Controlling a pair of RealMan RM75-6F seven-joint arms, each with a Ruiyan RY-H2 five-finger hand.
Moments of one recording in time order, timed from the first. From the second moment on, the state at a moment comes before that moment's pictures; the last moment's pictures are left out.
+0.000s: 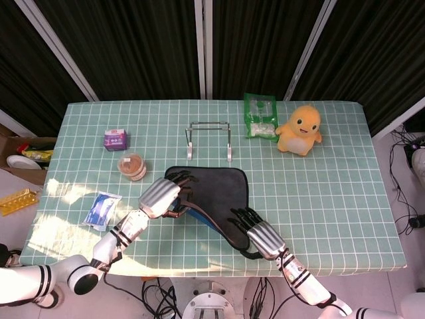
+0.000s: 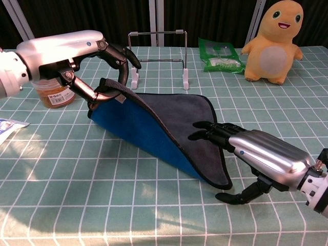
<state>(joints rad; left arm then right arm) -0.68 -1.42 -0.15 -1.75 1.37 0.96 0.09 0.39 -1.71 -0.05 -1.38 -1.71 1.12 -0.04</state>
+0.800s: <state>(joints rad) -0.68 -1.40 -0.13 -1.74 1.36 0.98 0.03 0.40 -1.80 -0.02 -1.27 -1.67 1.21 0.10</state>
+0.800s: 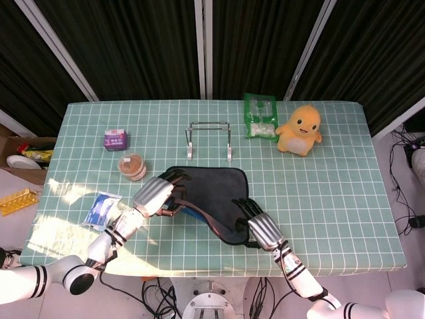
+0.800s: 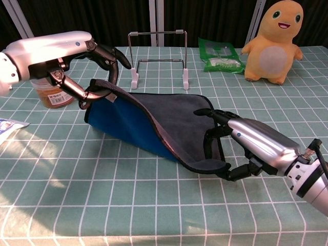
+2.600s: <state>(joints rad) -1.12 -1.46 -0.47 -1.08 0.79 0.55 -0.13 1.05 -1.76 0.55 -0.98 -1.12 0.89 -0.20</state>
